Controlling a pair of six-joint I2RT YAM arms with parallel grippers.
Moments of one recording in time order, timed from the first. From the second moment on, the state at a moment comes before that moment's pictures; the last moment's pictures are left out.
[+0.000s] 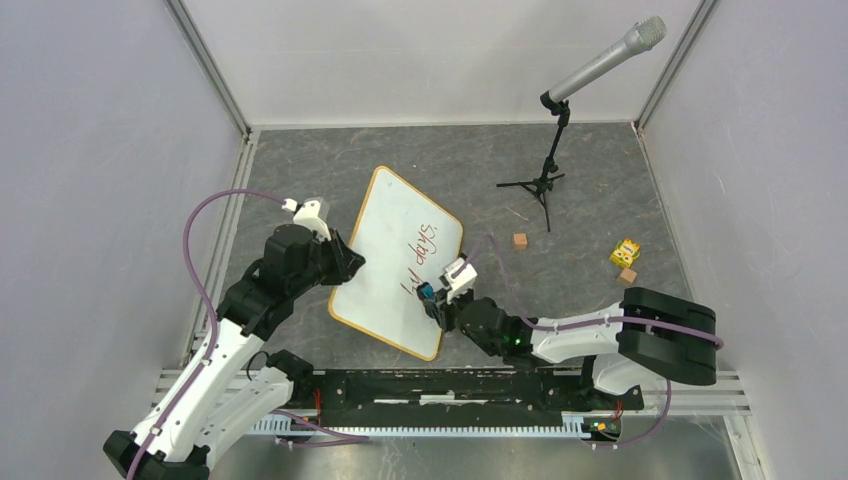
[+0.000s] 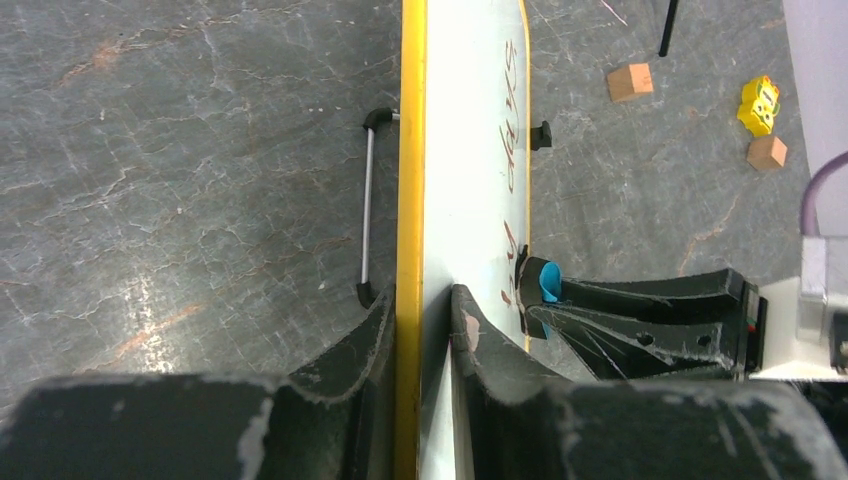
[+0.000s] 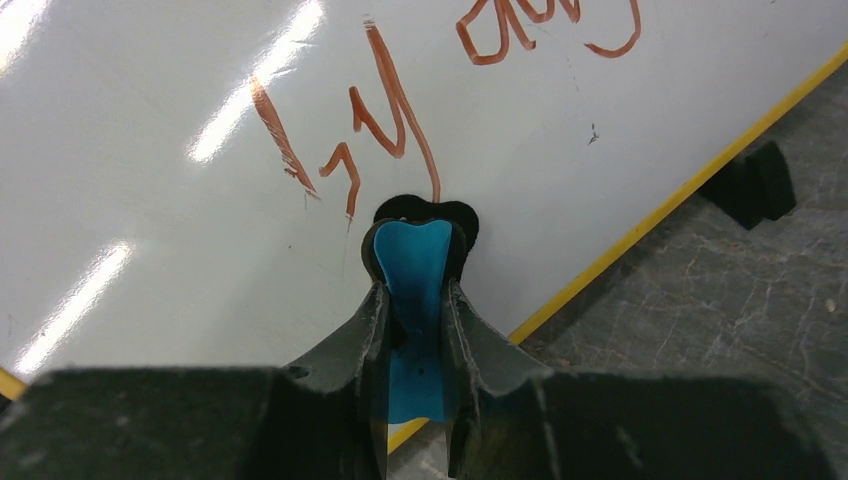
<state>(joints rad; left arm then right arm) -0.48 0.73 0.78 -0.61 0.03 -0.50 1.26 1.43 0.38 0.76 0.47 0.37</state>
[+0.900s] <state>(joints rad) -0.48 0.73 0.77 -0.61 0.03 -0.52 1.10 1.46 0.27 0.91 0.33 0.45</state>
